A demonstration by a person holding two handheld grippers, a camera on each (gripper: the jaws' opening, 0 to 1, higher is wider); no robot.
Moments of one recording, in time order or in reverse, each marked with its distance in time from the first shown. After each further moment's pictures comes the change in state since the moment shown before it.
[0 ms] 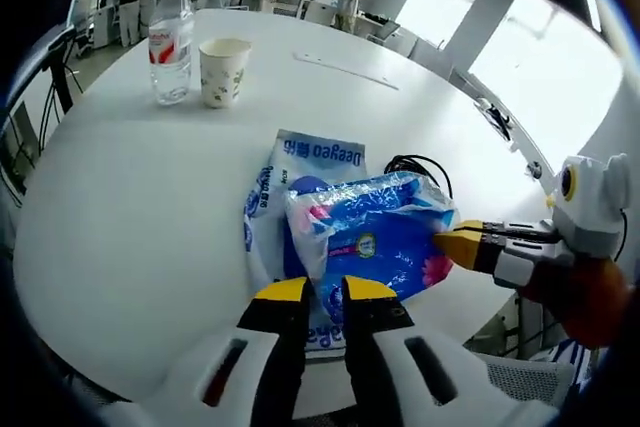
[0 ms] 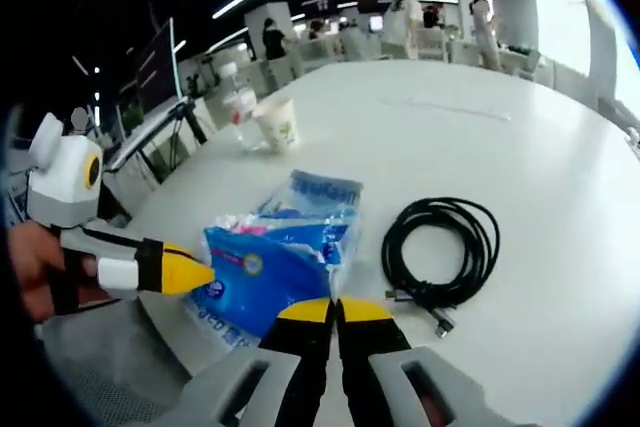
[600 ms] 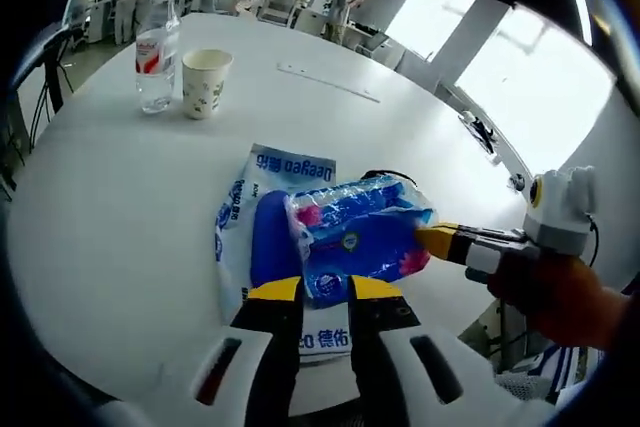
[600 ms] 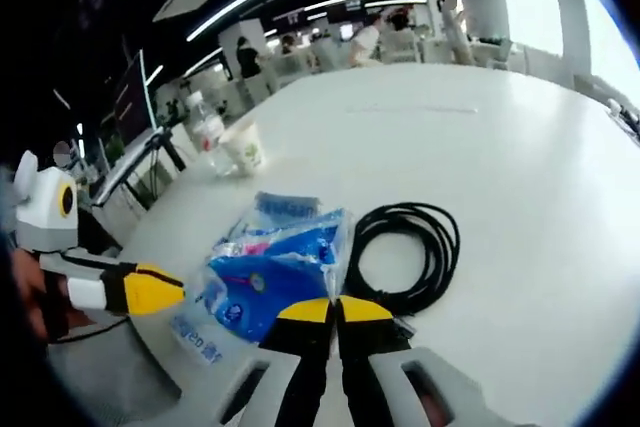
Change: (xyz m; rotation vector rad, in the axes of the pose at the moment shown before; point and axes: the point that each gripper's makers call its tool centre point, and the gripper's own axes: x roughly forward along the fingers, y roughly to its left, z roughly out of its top) left arm -0.008 -0.028 0.014 -0.033 -0.046 -0.083; right arm -0.004 -0.040 0.016 0.116 -0.060 -0.056
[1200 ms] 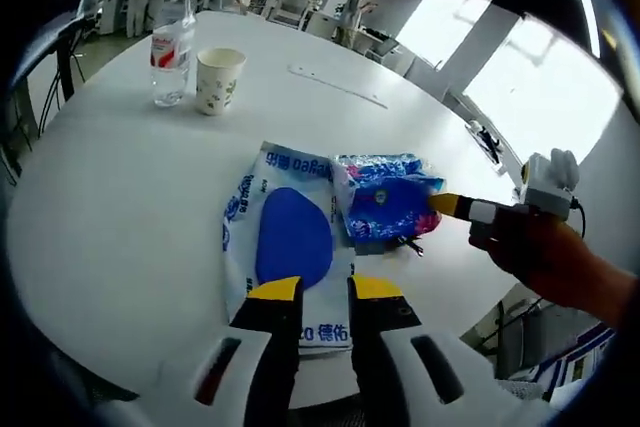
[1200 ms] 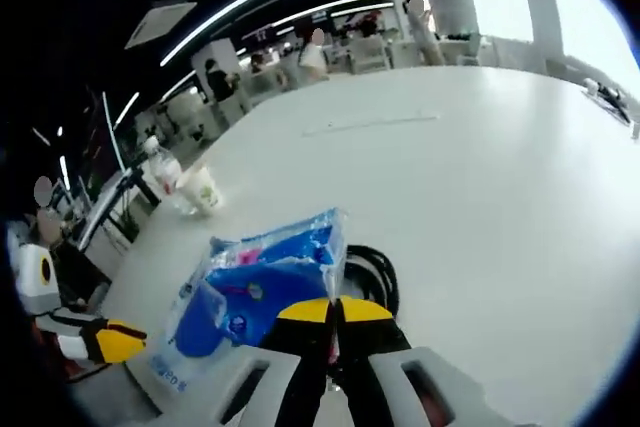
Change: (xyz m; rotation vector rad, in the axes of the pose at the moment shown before) left arm -0.006 0.008 -0.006 -0.053 -0.013 0.037; right arm 0.013 -0.061 0.039 0.111 -0.056 -0.070
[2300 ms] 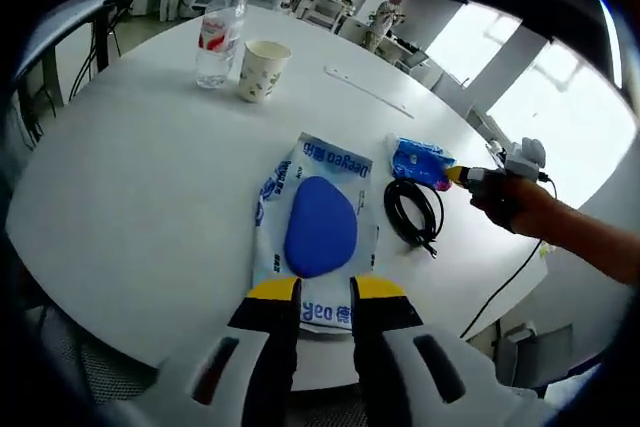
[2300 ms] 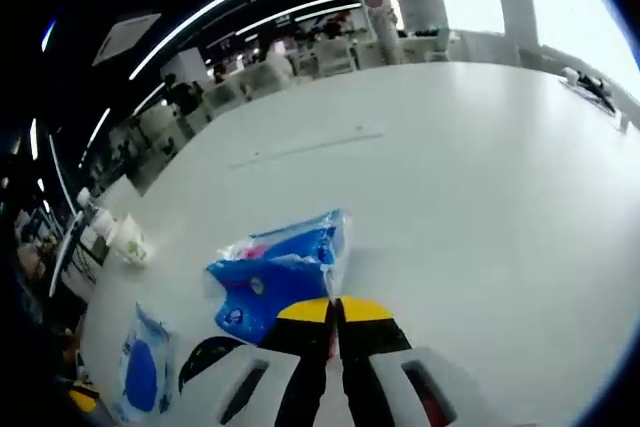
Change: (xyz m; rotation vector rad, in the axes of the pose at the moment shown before) left arm -0.016 0.020 -0.013 -0.106 -0.019 0.075; right arm 0.046 -0.077 0.058 0.059 -0.006 -0.093
